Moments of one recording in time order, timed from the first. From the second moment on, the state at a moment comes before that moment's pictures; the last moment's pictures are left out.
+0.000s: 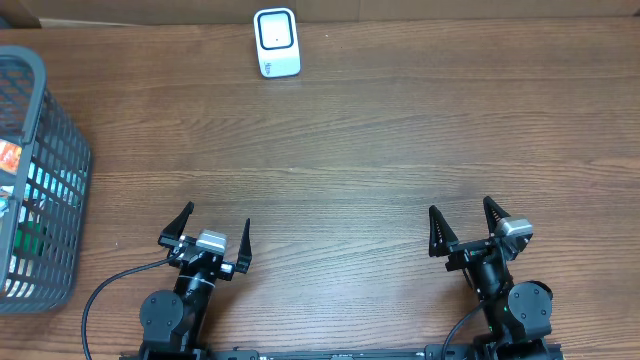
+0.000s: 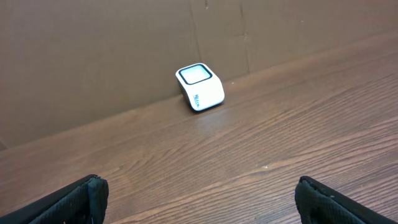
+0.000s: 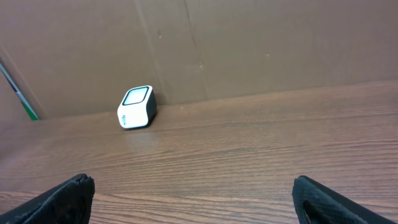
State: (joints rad) left arm -0.09 0.01 0.01 -0.06 0.14 0.21; right arm 0.17 0.01 0.02 -0.03 -0.06 0.22
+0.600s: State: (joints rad) left arm -0.09 0.01 0.01 -0.06 0.11 0.22; right arm 0.17 0.01 0.02 -0.03 -0.06 0.22
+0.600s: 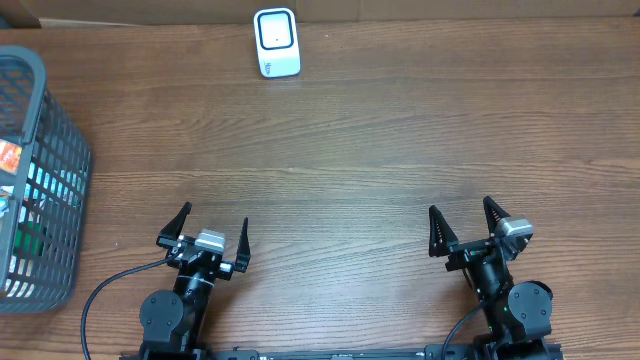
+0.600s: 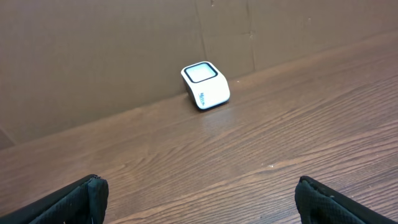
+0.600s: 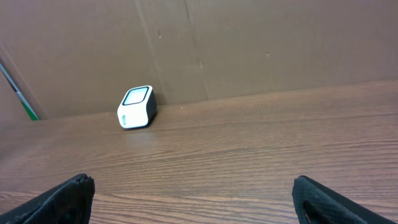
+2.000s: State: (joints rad) left arm -0.09 0.01 0.03 -0.01 0.11 0.16; right arm 0.17 0.01 0.02 -0.03 -0.06 0.22
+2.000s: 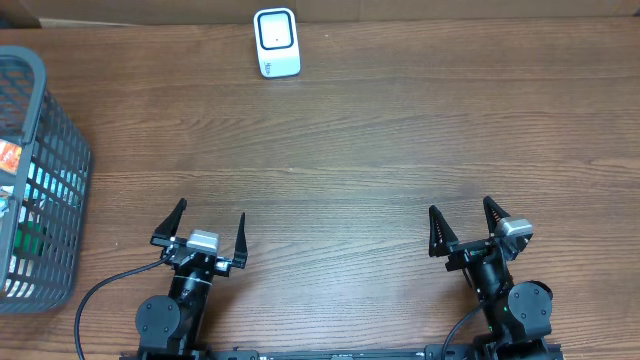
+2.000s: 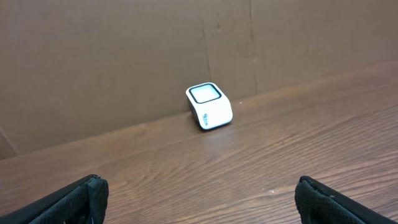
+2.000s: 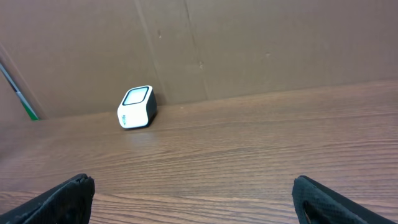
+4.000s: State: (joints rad) left arm -0.09 0.71 0.67 -0.34 0.14 0.13; right arm 0.17 0.01 0.02 -0.03 -0.06 0.22
